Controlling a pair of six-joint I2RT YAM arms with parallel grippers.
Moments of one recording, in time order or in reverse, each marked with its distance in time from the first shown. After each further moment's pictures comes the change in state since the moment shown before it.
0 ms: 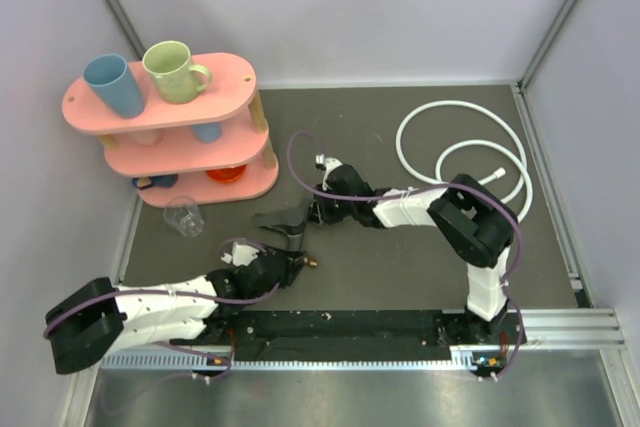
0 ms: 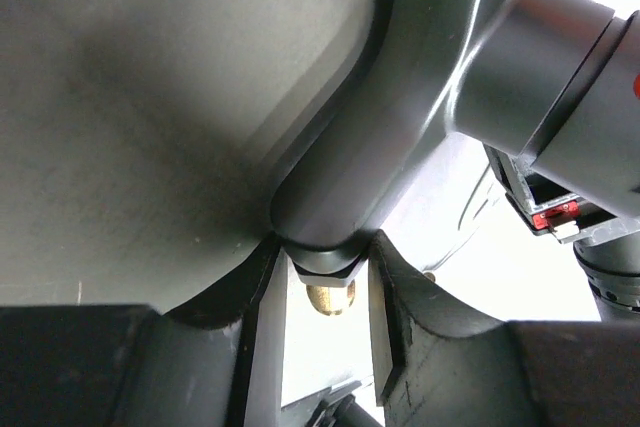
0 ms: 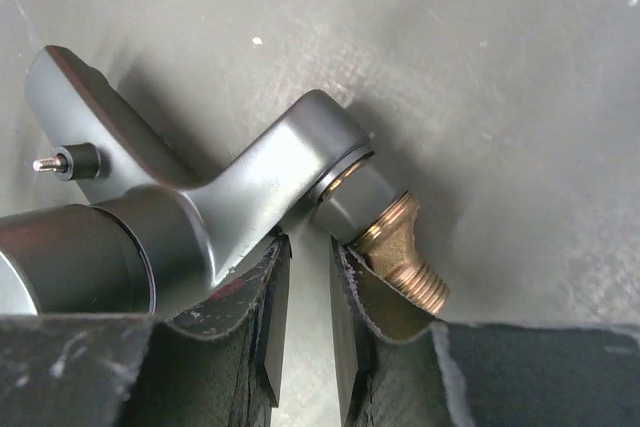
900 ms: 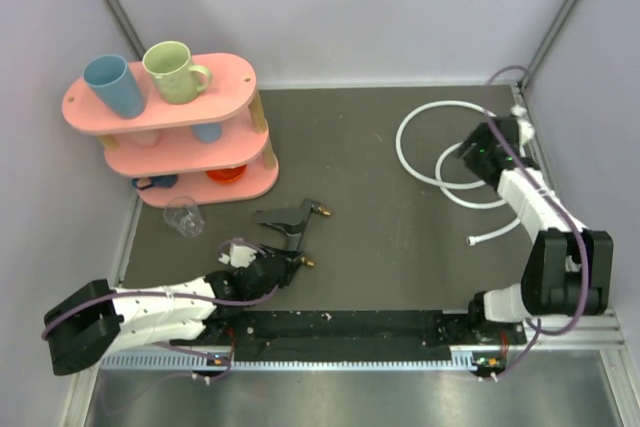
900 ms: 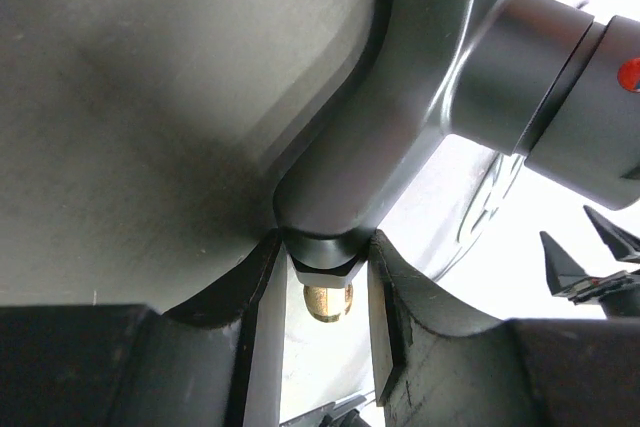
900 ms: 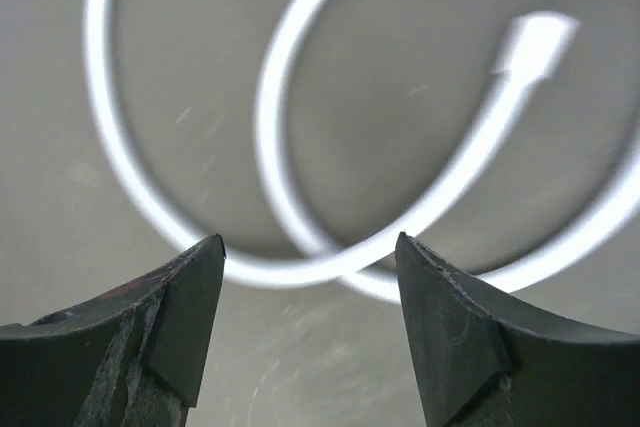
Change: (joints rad) left arm -0.013 -0.016 -0.008 -0.013 -0.068 -0.007; right arm -0.774 -0.515 -0.065 -0.478 0.291 0.129
